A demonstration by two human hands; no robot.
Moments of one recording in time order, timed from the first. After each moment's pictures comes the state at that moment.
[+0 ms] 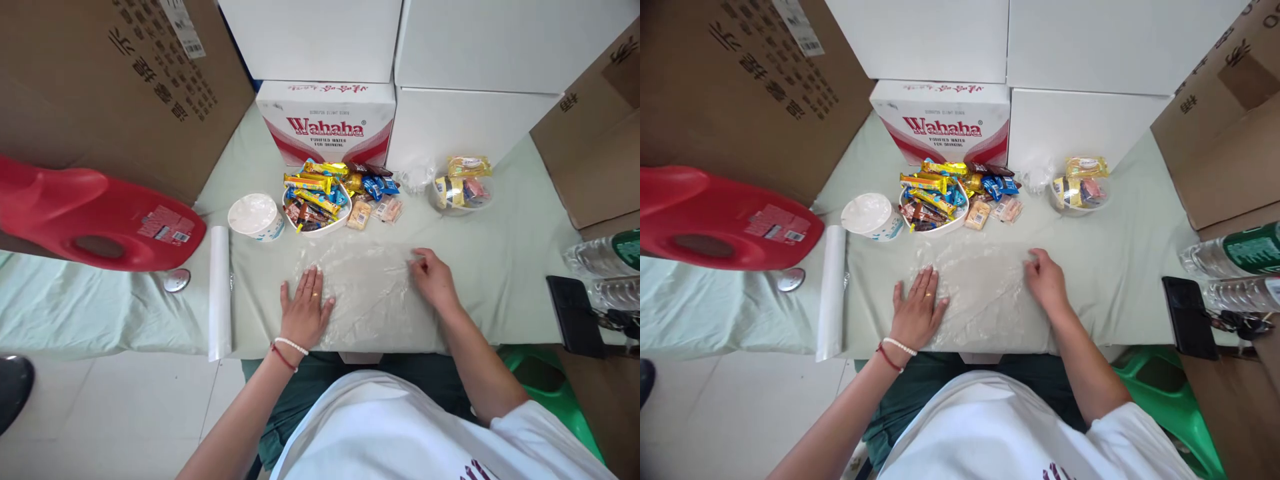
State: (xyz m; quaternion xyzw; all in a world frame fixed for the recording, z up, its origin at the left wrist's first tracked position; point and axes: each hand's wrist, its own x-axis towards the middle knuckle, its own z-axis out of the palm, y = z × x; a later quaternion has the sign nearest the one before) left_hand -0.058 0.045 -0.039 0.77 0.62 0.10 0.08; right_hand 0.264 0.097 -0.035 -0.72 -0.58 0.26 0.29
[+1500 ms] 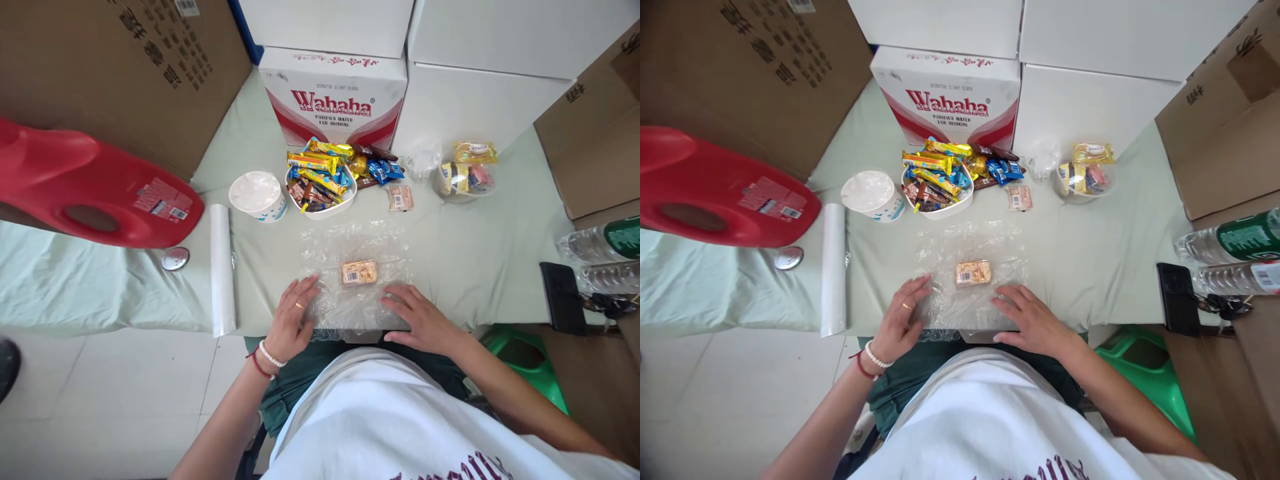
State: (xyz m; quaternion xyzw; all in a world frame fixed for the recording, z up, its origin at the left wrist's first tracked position) left_hand -0.111 -0.001 -0.035 0.82 0.46 0.27 0.20; right_hand 0.244 0.000 -0.005 -0.36 -0.88 0.24 0.18
